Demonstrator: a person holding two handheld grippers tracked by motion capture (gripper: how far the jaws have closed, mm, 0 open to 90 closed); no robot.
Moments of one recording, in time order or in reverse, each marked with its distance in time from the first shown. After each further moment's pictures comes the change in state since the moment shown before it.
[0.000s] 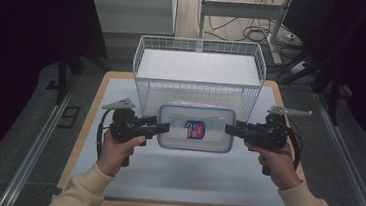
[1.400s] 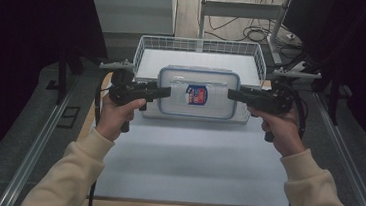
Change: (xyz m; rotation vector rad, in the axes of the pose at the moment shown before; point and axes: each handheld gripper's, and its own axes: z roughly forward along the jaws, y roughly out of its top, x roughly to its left) left arm 0.008 0.088 -0.004 -0.037 0.012 0.050; right arm 0.003 0.083 0.004 -0.056 -0.037 -0.060
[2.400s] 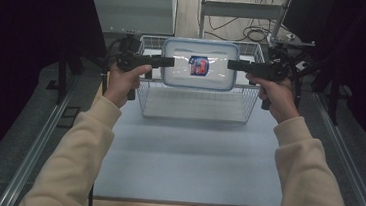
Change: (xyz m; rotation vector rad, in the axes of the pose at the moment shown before) left arm 0.046 0.061 0.030 0.018 0.012 -0.042; right arm -0.045 0.057 0.033 -0.001 -0.013 0.067
